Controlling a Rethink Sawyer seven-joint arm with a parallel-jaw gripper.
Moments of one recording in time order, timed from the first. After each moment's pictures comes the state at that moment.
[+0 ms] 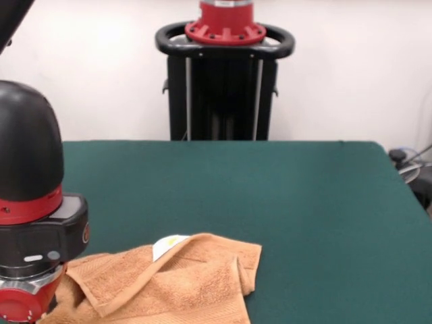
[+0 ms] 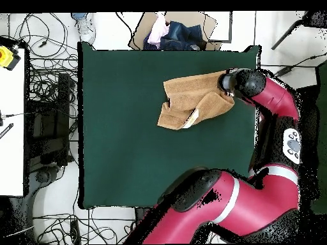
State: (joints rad) arm -0.49 -0.14 -0.02 0.85 0.08 0.72 2.75
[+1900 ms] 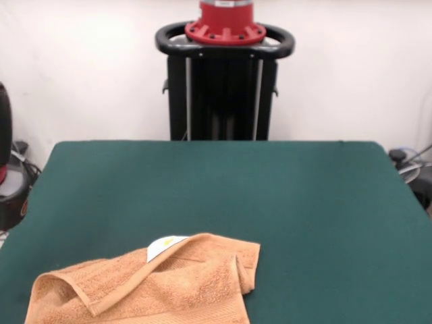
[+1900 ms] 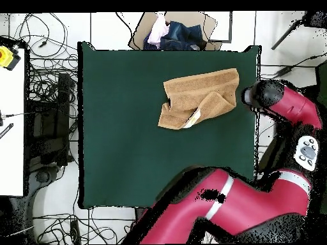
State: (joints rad) arm -0.48 -0.10 -0.30 0.80 0.07 0.78 2.75
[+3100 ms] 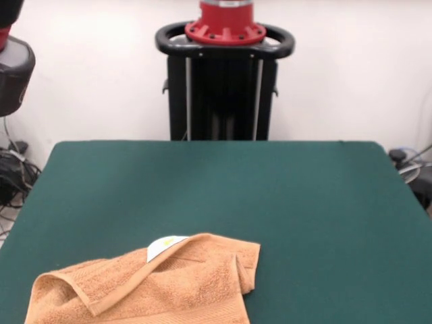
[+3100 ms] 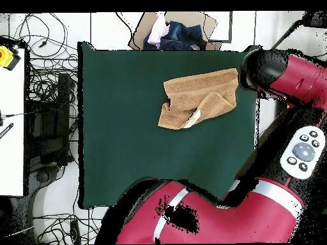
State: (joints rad) arm -0.31 -0.27 -0.53 0.79 0.10 0.93 2.75
